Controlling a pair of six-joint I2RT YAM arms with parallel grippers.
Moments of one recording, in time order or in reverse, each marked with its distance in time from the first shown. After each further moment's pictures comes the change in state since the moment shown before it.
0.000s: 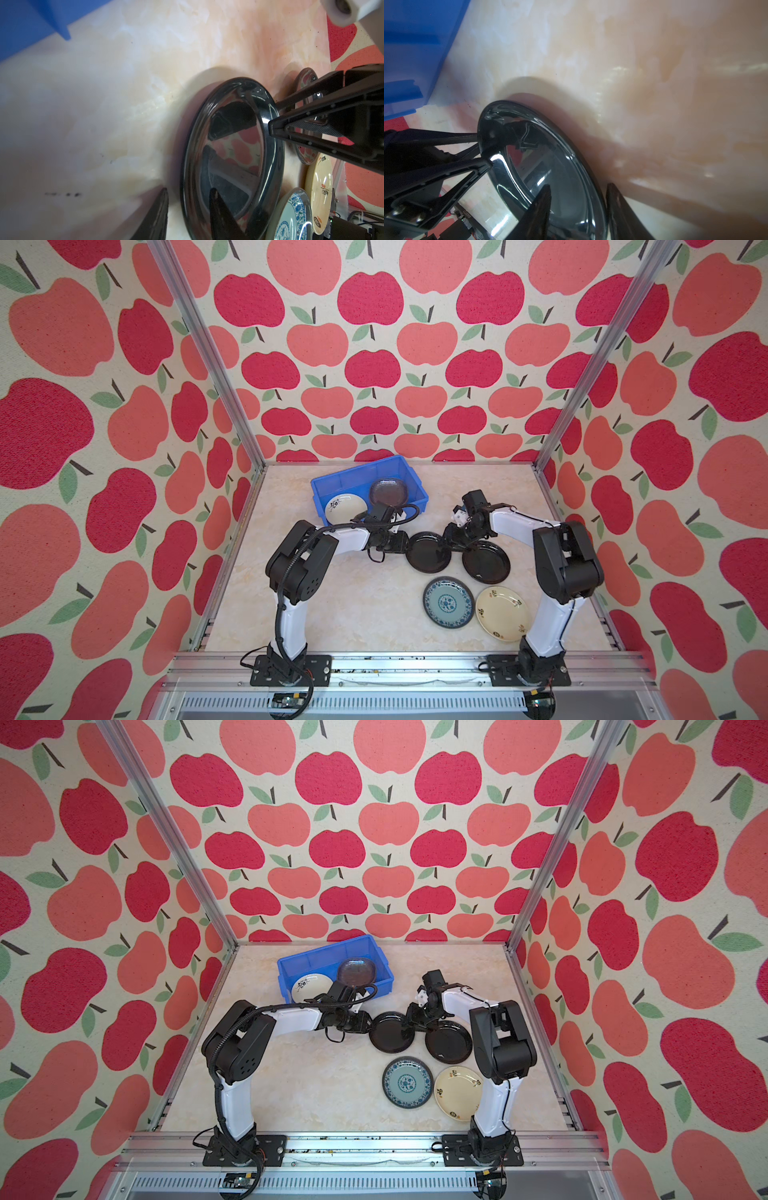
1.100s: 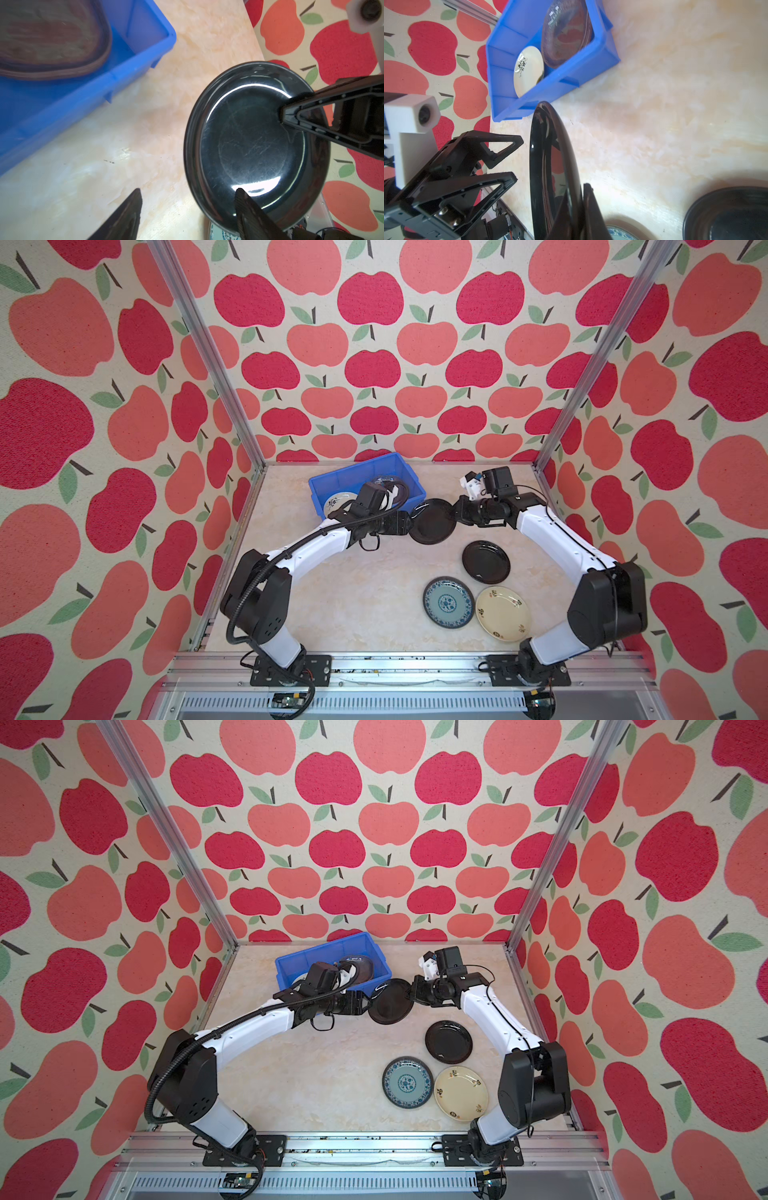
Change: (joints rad) left arm 0.013 -0.401 0.022 -0.170 -0.188 -0.059; right arm 0.010 -0.328 0.143 -0.031 -0.002 0.058
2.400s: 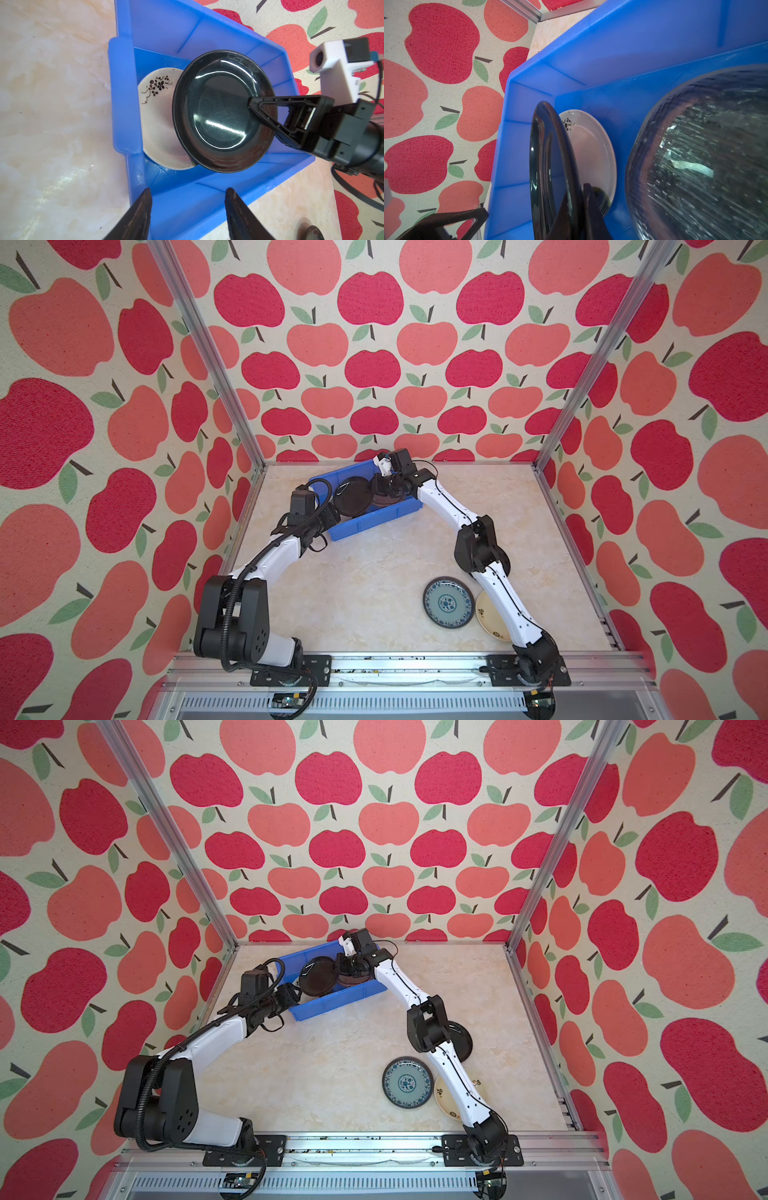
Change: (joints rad) left arm 0.454 -0.131 -0.322 0.204 -0.100 -0.141; right arm 0.292 1.192 1.347 0.011 -0.035 0.106
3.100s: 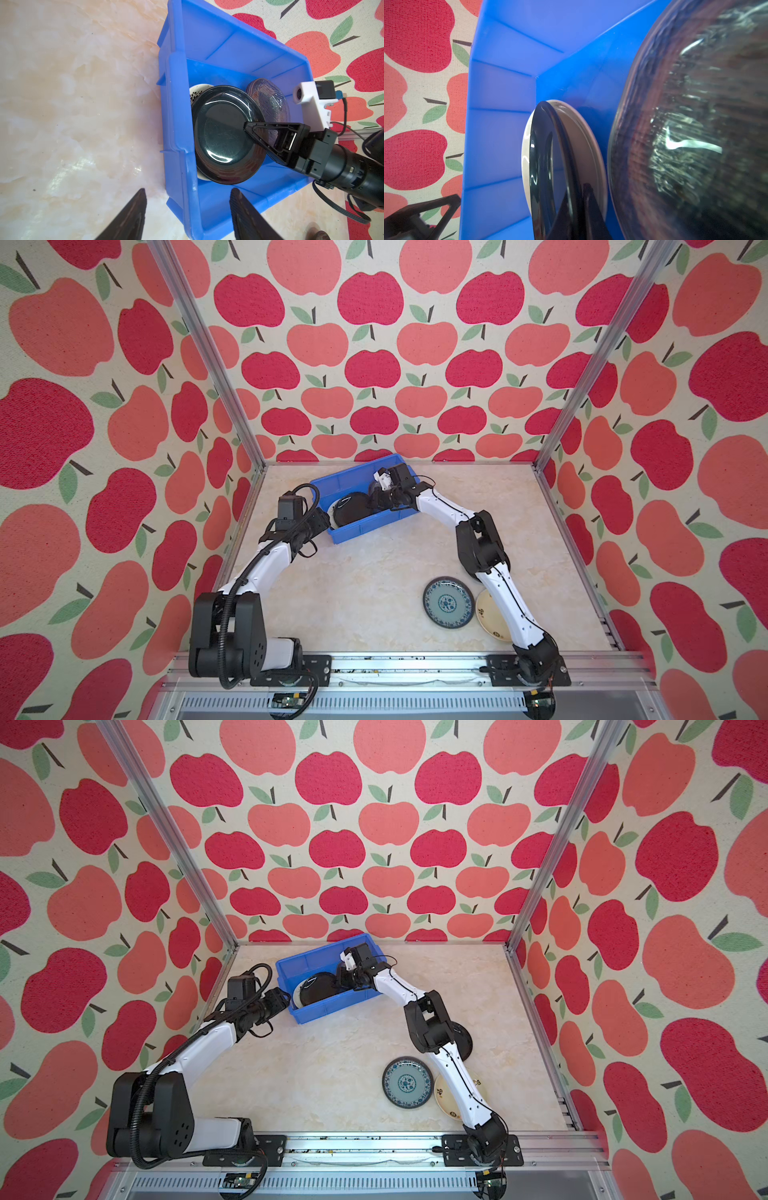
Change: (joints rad) left arm 0.083 -0.088 -0.048 -0.100 -0.001 0.025; right arm 0.019 -0.148 -0.422 0.217 -0.039 0.067
